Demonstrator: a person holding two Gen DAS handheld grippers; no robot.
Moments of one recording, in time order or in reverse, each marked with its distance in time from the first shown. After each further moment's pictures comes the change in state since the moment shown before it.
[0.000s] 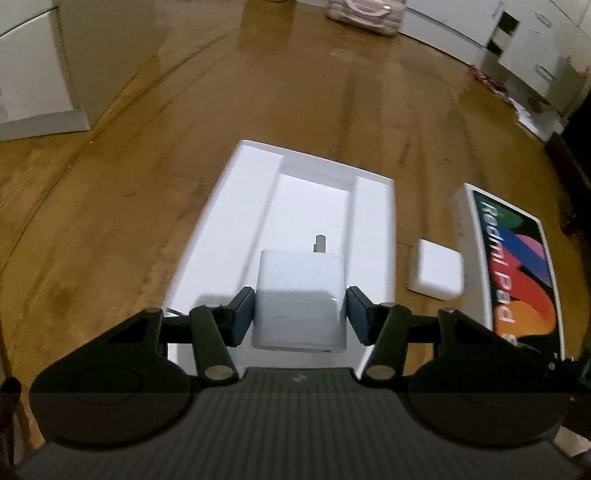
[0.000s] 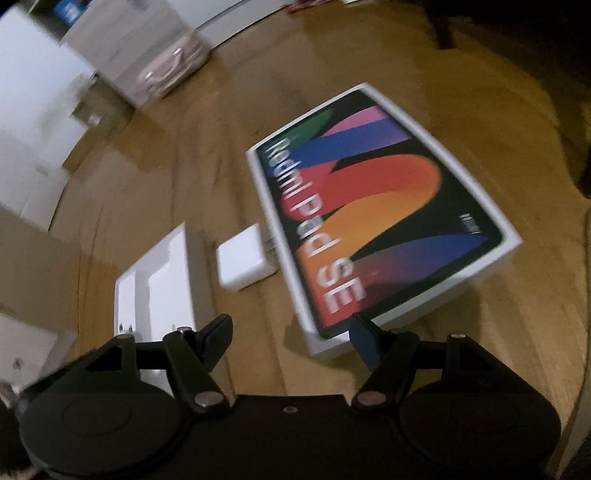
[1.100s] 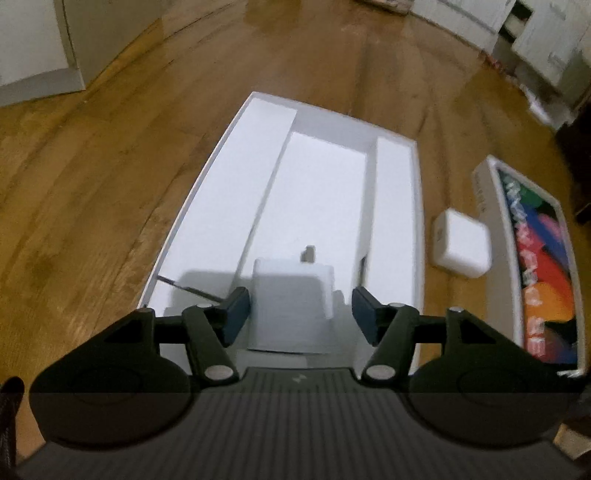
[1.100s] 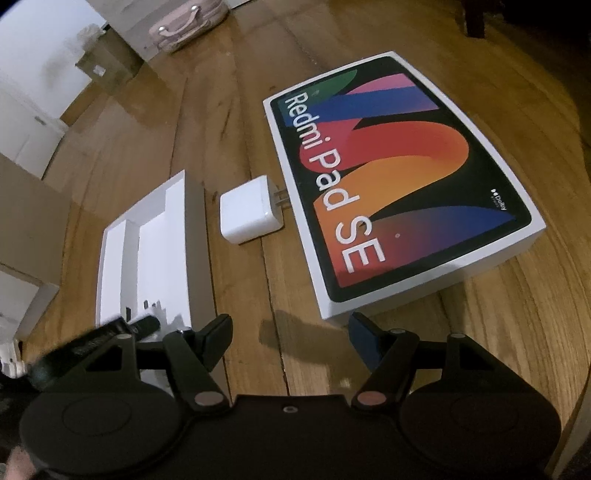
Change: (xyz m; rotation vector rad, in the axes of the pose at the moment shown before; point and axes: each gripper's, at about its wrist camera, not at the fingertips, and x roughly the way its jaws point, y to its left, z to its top) left arm 0.018 0.012 -0.018 -0.059 0.037 -0.031; right arm 0.018 0.012 -0.017 -0.084 0.094 -0.044
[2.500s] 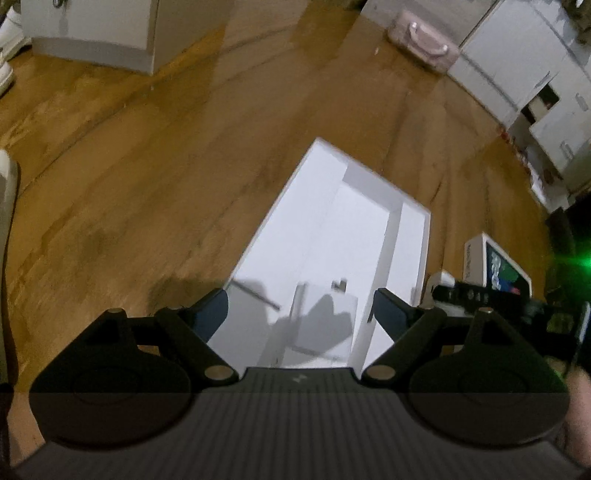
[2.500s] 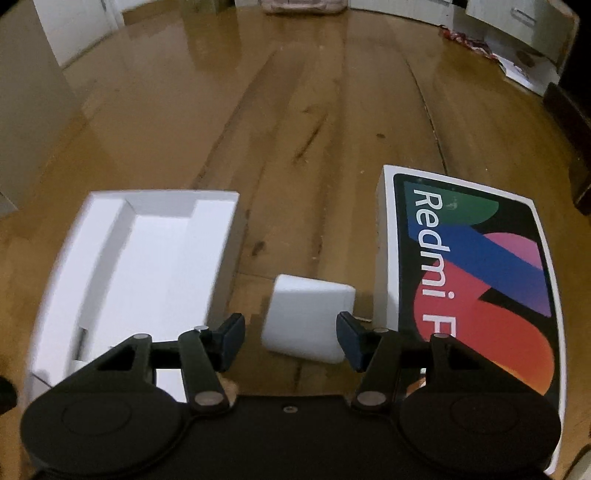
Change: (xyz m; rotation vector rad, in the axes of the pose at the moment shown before) left arm -0.042 0.050 0.005 -0.208 -0.003 -0.034; right arm 0.084 0.098 0.075 -0.506 0.016 -0.183
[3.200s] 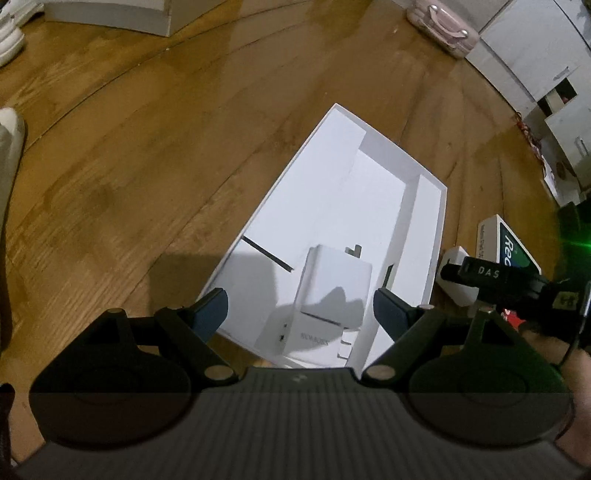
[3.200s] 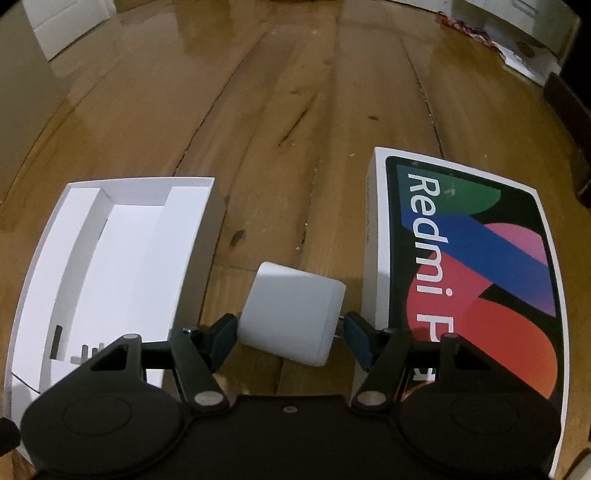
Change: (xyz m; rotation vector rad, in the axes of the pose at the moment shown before) left arm 0.007 0.007 -0.012 -0.054 0.033 0.021; right arm 0.010 -0.014 -0.003 0.007 0.025 0.015
